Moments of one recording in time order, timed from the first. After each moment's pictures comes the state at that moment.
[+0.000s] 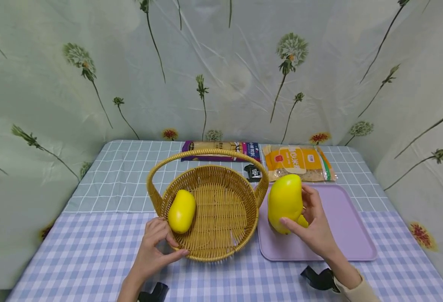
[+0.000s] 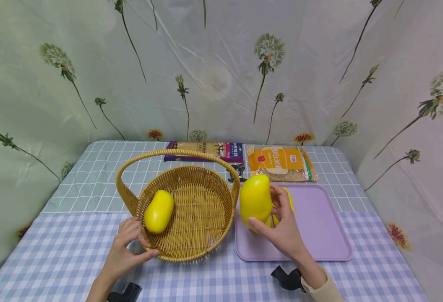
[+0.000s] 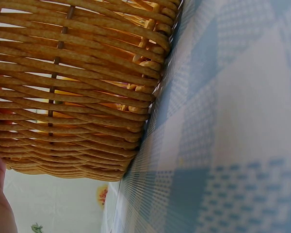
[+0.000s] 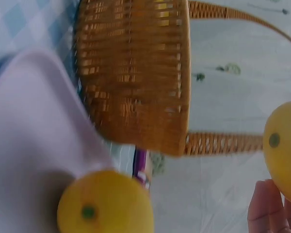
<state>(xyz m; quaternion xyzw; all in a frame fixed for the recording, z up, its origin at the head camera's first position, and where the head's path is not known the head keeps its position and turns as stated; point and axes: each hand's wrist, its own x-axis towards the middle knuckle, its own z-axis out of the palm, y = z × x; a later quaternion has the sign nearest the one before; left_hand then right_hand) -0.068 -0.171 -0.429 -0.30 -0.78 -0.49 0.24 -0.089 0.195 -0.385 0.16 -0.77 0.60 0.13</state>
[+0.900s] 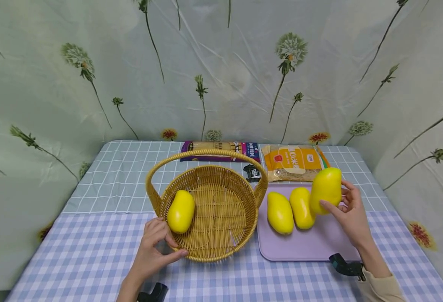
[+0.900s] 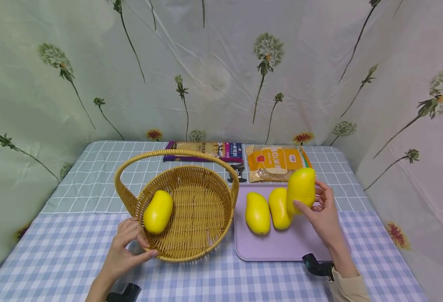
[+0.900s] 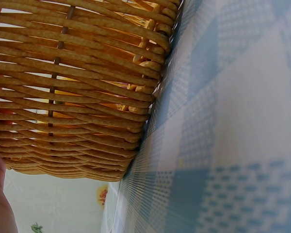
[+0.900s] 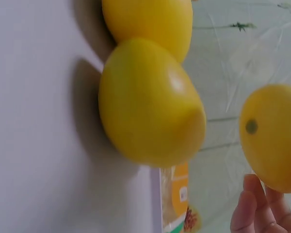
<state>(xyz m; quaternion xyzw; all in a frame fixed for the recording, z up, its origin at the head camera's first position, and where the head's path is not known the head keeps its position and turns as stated) -0.069 -0.173 -0.433 -0.30 -0.78 -0.49 0.25 -0.116 0.287 -0.414 -0.04 -0.84 0.52 0.16</state>
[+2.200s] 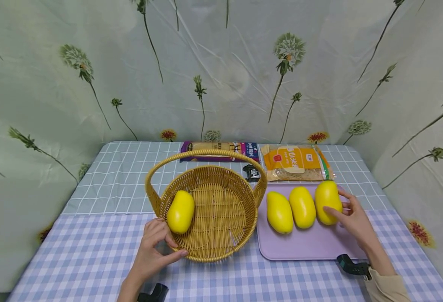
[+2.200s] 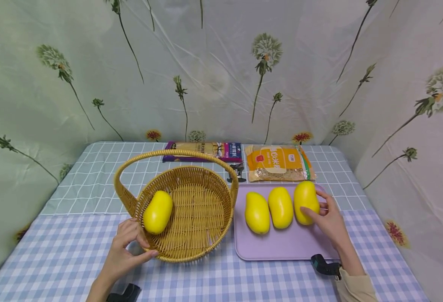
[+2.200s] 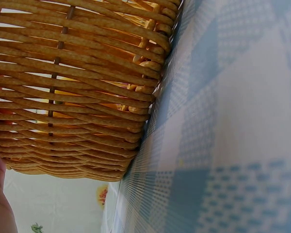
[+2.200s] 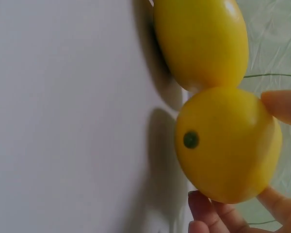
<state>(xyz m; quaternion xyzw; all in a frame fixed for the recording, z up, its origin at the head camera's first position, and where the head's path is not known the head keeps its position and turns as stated) -0.070 -0.173 -0.433 -0.31 -0.77 -0.49 0.26 -0.120 0.328 -0.442 -0.11 -0.89 0.45 -0.01</state>
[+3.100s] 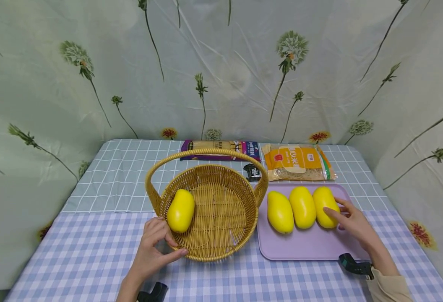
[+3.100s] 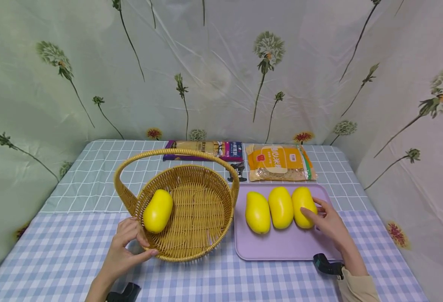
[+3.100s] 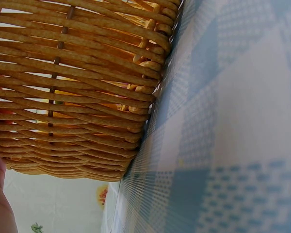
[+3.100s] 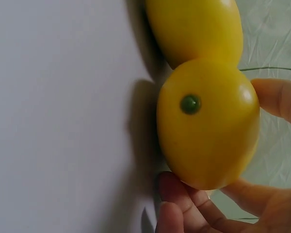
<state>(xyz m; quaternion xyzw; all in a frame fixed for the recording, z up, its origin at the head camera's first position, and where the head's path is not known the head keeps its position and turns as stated) -0.070 -0.172 -0.432 -0.31 -0.77 -0.49 0.26 -0.120 0.331 -0.436 -0.08 -0.90 0.41 -0.11</state>
